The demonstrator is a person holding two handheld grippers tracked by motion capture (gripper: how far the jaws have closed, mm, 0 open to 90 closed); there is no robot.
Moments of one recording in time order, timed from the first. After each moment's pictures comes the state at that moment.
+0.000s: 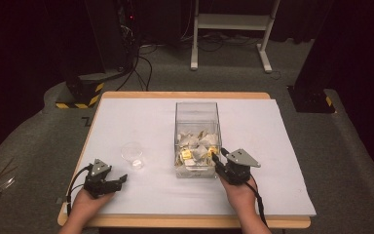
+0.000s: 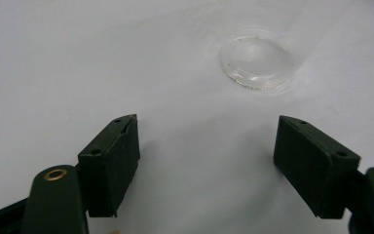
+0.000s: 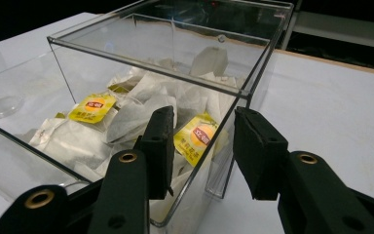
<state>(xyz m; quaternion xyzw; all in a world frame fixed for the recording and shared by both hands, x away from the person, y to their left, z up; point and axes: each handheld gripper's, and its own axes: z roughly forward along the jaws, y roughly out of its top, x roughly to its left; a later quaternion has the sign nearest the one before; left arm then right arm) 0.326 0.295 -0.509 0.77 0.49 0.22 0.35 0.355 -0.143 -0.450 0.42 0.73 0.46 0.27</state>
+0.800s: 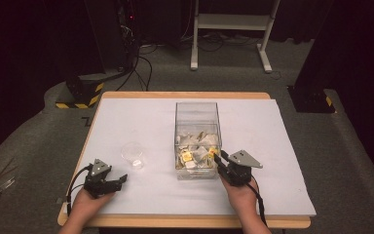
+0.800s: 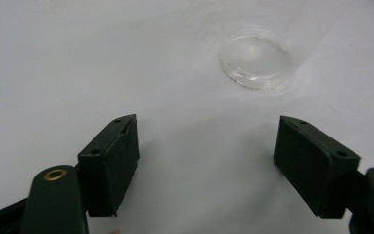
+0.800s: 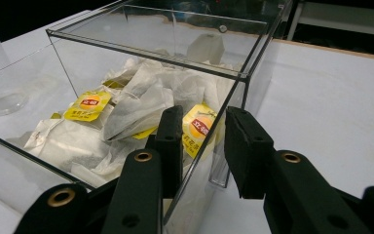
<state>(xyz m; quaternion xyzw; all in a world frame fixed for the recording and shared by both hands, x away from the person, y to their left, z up) 0.326 0.295 -0.509 0.77 0.49 0.22 0.35 0.353 -0.148 -0.454 0.43 0.73 0.47 0.26</state>
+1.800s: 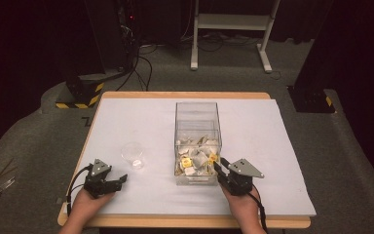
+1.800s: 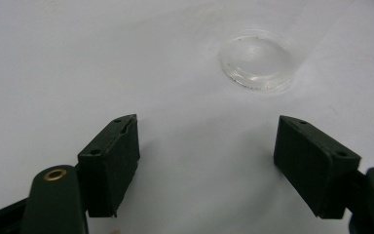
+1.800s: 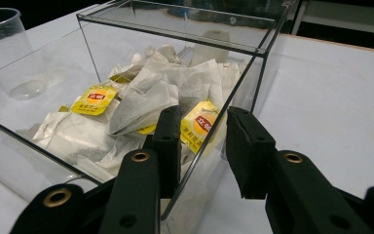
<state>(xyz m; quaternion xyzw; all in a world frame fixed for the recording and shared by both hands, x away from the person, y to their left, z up) 0.326 0.295 -0.509 0.77 0.49 0.22 0.35 0.328 -0.148 -0.455 0.42 0.73 0.46 0.26</state>
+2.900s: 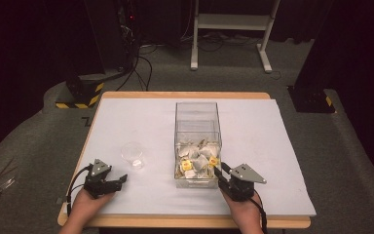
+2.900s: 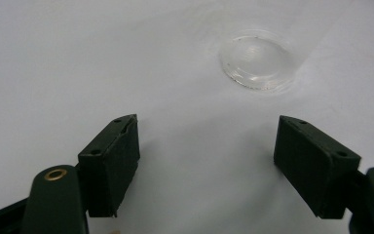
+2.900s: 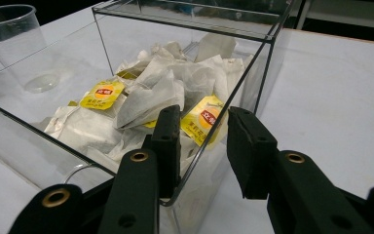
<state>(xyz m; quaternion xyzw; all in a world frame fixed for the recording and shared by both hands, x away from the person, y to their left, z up) 0.325 0.295 -0.509 0.77 0.49 0.22 0.35 0.313 -0.151 -0.455 0.42 0.74 0.47 0.25</state>
